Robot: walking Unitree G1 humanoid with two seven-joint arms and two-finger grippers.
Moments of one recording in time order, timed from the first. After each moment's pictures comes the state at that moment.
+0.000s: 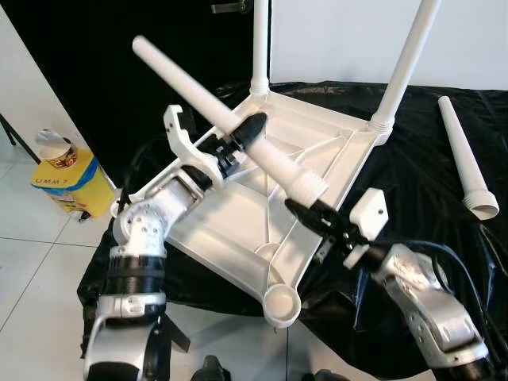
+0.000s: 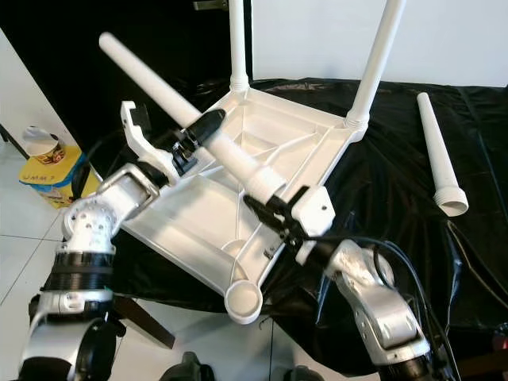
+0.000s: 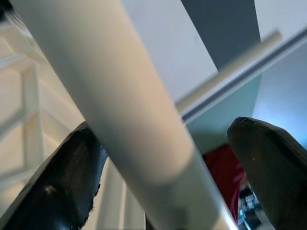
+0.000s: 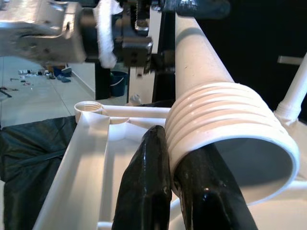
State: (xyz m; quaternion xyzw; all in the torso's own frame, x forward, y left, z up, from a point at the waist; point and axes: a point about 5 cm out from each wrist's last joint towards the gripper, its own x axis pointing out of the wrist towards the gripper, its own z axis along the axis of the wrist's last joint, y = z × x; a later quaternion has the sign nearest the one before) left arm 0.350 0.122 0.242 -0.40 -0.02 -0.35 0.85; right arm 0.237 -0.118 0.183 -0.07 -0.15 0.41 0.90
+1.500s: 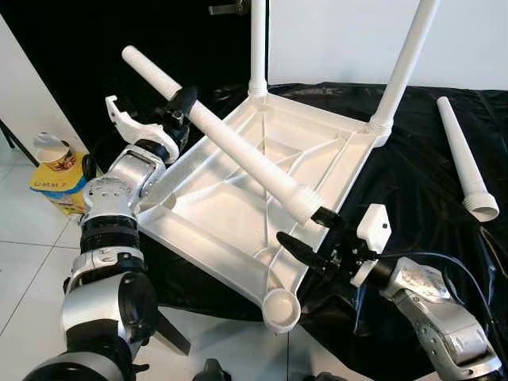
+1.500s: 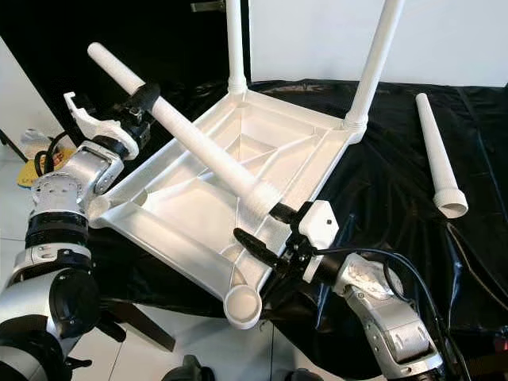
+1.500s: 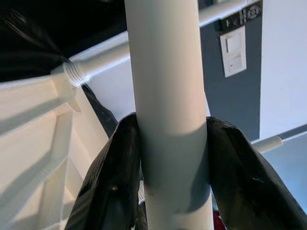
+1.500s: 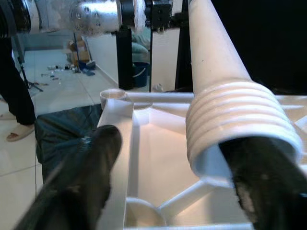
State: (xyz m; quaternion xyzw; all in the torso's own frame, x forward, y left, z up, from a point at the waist) left arm 0.385 0.186 0.252 -0.53 -0.05 -0.24 0.81; right arm 0.230 -0.122 0.172 -0.06 -0.10 0.45 0.88
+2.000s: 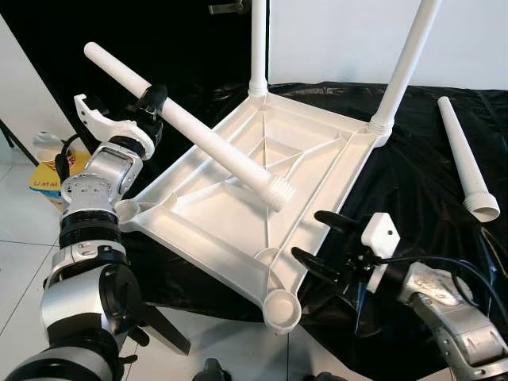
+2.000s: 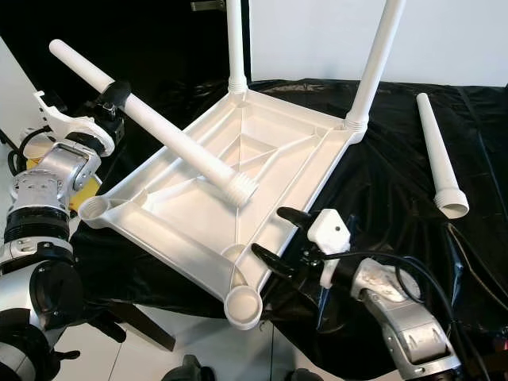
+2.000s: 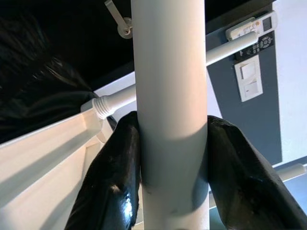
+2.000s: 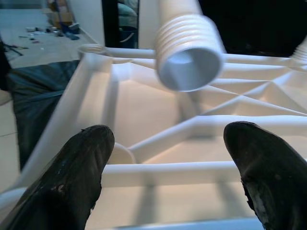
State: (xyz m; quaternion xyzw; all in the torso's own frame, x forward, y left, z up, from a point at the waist) left arm 0.388 0.214 0.256 -0.51 -0.08 -0.19 0.84; right arm 0.236 -0.150 0.157 -0.11 -0.05 0.42 0.90
